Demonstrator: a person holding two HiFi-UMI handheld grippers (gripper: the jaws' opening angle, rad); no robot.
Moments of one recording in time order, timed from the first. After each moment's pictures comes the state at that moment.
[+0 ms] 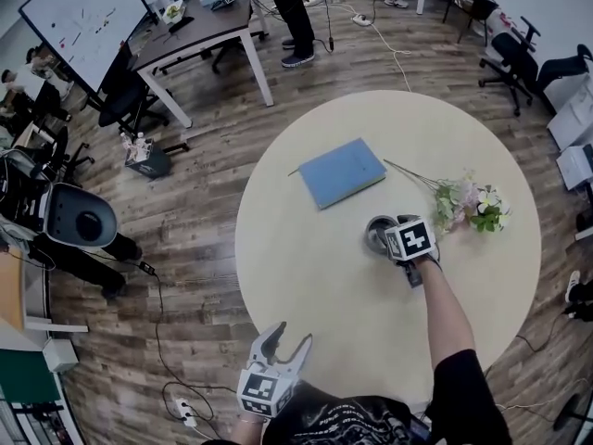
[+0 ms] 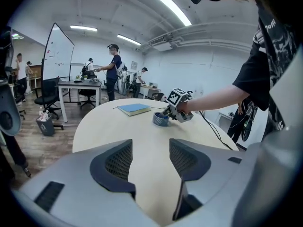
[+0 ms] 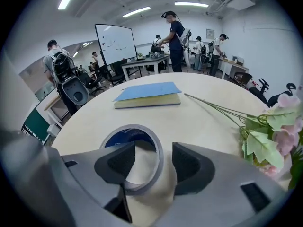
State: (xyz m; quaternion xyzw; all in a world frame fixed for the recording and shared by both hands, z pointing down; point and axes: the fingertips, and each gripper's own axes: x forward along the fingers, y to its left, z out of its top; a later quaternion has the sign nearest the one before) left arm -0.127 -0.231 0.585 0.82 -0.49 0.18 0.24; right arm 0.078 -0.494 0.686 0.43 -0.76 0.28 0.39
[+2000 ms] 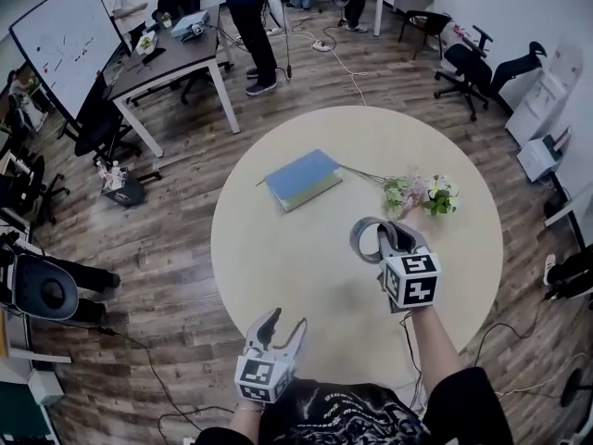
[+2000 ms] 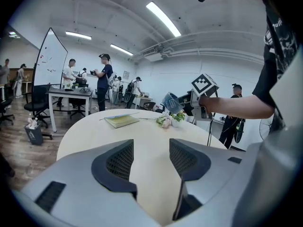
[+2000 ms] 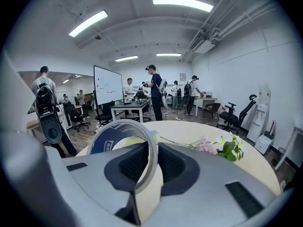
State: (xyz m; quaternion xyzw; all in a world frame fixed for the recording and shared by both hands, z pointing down) left arm -0.086 -0.216 0.553 0.86 -0.46 0.13 0.19; right arm 0.125 -0.382 0.500 0.59 -0.77 0.17 0.18
